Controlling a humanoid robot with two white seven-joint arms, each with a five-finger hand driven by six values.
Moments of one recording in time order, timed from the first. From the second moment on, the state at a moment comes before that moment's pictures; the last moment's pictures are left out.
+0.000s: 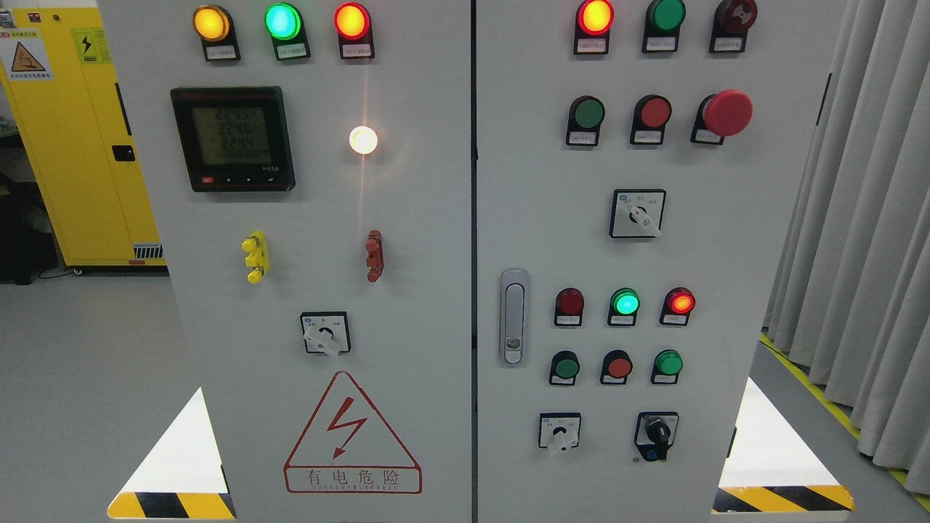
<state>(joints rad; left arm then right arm) 0.00 -0.07 -0.15 0.00 0.09 -0.11 -0.01 0.23 -0.17 -0.11 -0.95 0.21 -0.38 0.34</state>
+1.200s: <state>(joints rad) 0.00 -0.10 -0.15 0.00 0.09 -0.11 -0.01 0.14 -0.16 -0.10 -1.74 0.62 -0.57 0.34</state>
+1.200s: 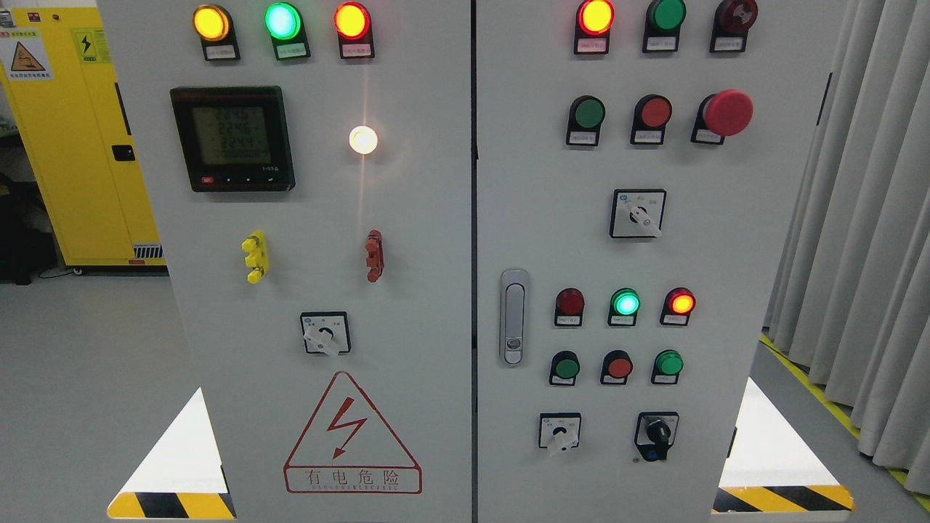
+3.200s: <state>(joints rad) 0.00 -0.11 -0.15 0.00 0.09 -0.11 -0.01 -0.31 -0.13 -0.08 -1.81 1.05 -0.53 0.35</state>
